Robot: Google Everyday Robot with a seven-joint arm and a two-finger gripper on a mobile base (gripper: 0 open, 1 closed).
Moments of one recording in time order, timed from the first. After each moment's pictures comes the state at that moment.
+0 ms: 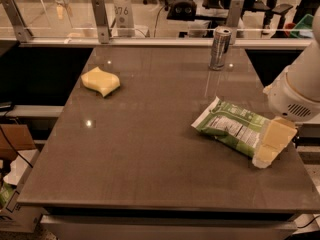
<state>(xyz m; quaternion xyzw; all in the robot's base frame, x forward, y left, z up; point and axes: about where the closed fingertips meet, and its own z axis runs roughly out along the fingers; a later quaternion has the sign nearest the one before) 0.459 -0.226 0.862 -0.56 0.82 -0.01 0.13</state>
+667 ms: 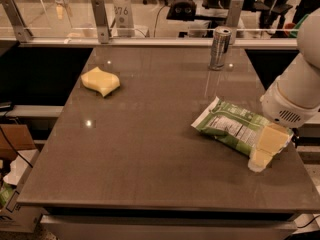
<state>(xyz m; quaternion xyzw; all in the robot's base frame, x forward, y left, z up) 0.464 -0.228 0.833 -0.54 0.83 0.00 0.11</state>
